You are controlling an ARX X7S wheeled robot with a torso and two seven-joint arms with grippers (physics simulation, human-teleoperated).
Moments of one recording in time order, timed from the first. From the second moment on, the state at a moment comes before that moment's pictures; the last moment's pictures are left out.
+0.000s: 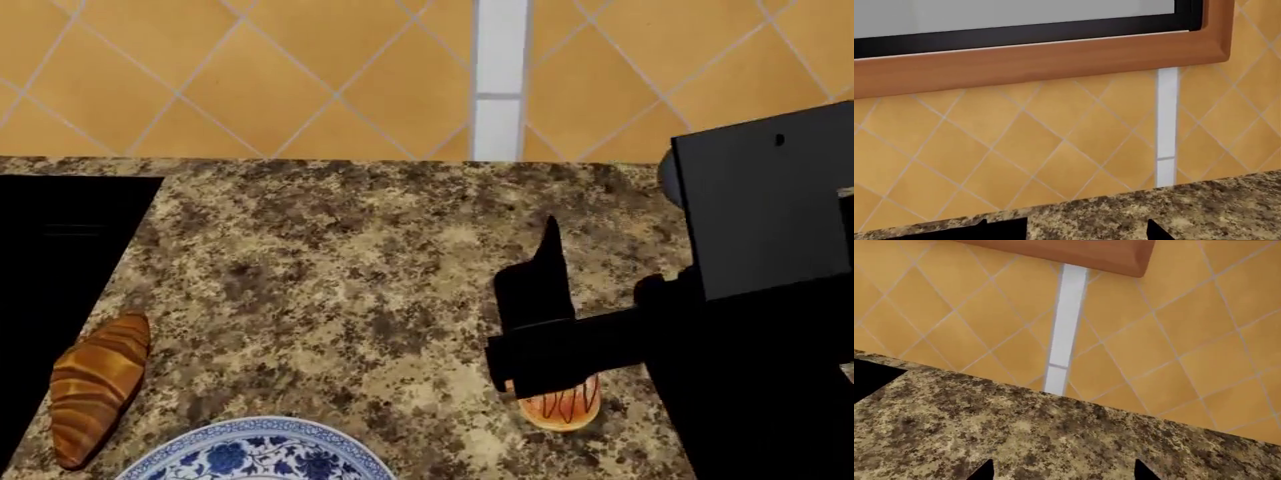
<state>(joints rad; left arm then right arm) -0.82 -0.57 -0.23 0.76 -1.58 -1.39 -0.91 1.02 0.66 -0.07 -0.54 1.91 1.38 1.24</state>
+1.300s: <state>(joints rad) -0.78 -0.66 -0.22 0.75 -1.68 -1.32 -0.94 0.89 0.57 -0.29 -0.30 1.53 1.34 0.94</state>
